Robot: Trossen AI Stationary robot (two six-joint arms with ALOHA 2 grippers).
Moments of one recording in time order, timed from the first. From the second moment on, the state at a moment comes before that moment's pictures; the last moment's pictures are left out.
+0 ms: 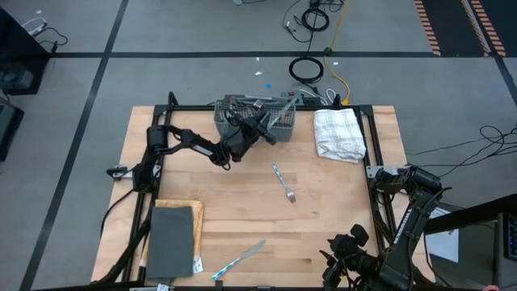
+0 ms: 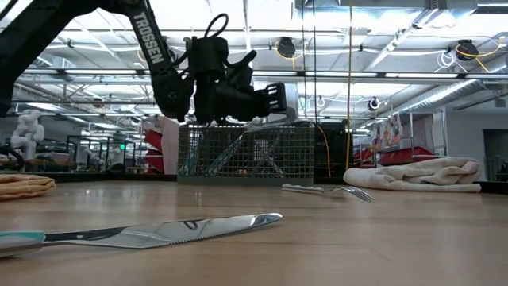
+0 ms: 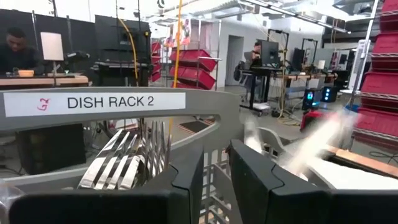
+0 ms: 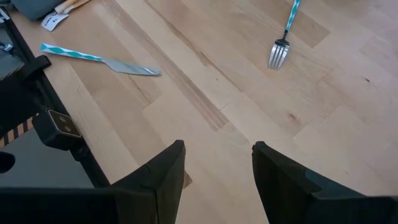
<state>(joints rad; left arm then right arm) 0.25 2.09 0.98 1.29 -0.63 0.06 1.03 1.87 1.69 -1.42 0.68 1.82</state>
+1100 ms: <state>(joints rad) -0.02 1.65 1.03 -0.50 -0.10 -0.52 1.03 1.87 1.69 -1.50 0.69 1.82</state>
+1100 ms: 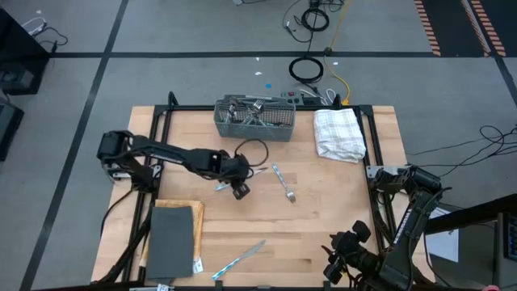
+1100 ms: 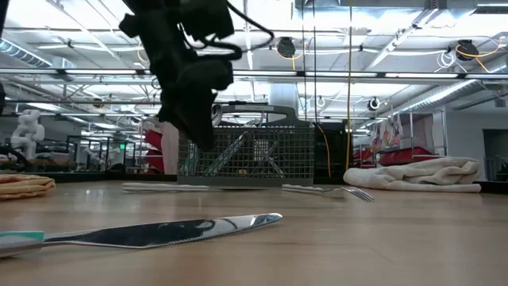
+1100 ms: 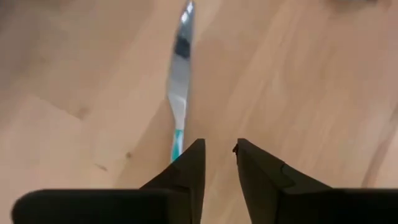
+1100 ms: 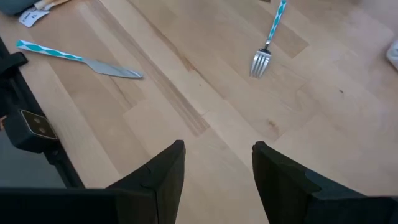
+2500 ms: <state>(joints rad) 0.20 1.80 1.10 -0.57 -0.08 0.06 1.03 1.87 1.68 -1.53 0.68 1.85</state>
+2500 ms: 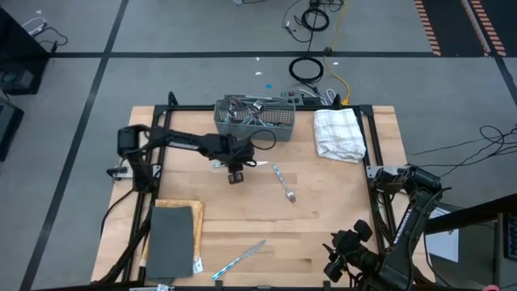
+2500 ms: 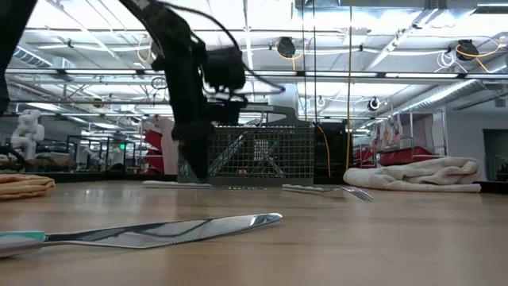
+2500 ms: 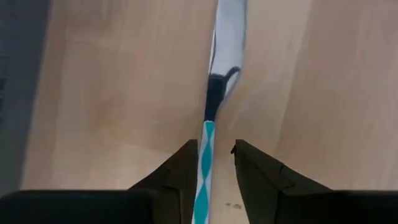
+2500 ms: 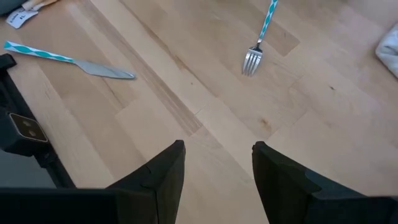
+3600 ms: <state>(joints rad) 0.15 1.80 1.10 -0.59 0.15 0.00 1.03 1.87 1.68 -1.57 0.65 1.87</state>
